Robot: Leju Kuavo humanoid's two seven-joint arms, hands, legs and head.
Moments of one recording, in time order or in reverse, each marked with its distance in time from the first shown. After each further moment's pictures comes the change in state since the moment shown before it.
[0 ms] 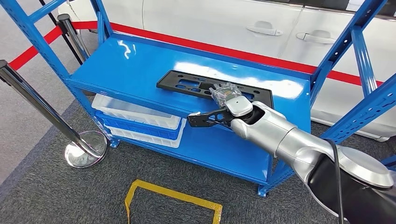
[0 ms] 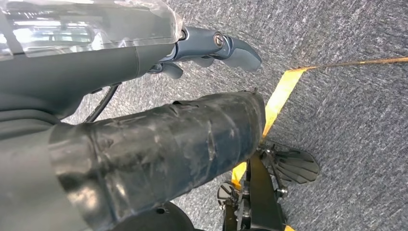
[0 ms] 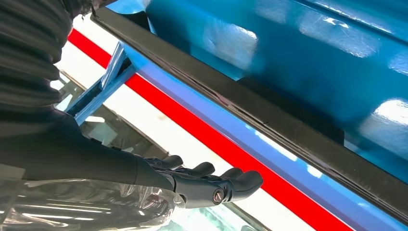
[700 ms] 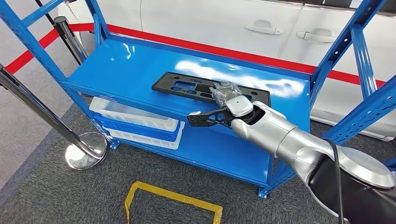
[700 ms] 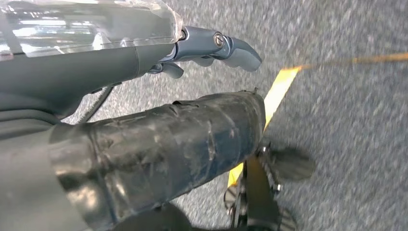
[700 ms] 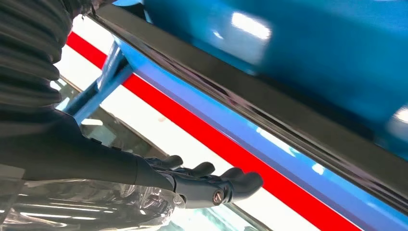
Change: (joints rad) left arm -0.001 0.000 -0.010 0.000 -0.003 0.002 0.007; right arm 0.000 -0.010 -0.001 -0.002 0.009 -0.009 0.006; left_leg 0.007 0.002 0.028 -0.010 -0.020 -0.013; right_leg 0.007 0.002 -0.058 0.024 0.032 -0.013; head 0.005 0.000
